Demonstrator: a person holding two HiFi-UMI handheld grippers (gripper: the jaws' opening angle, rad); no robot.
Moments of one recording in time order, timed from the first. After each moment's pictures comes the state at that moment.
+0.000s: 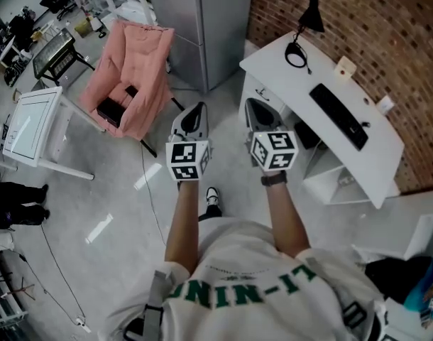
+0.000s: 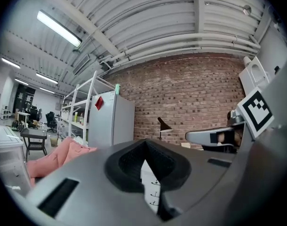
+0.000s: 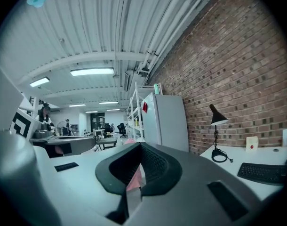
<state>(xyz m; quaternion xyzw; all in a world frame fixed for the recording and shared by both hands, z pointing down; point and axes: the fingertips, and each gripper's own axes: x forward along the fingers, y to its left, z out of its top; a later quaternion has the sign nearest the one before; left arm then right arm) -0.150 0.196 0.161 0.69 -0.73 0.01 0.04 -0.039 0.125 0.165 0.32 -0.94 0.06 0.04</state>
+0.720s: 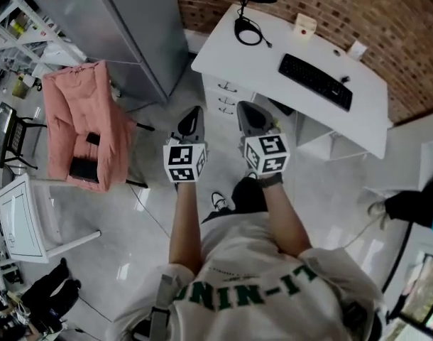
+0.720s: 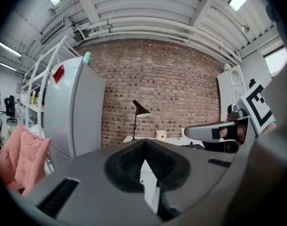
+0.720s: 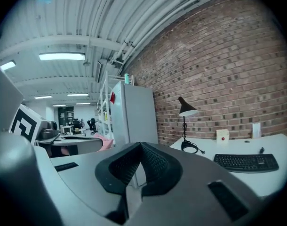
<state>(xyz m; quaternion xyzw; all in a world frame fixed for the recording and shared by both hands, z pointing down) -0.128 -0.003 0.242 0.82 -0.57 0.06 0.08 -0.012 -0.018 0.235 0.48 -0.87 0.09 0.07</state>
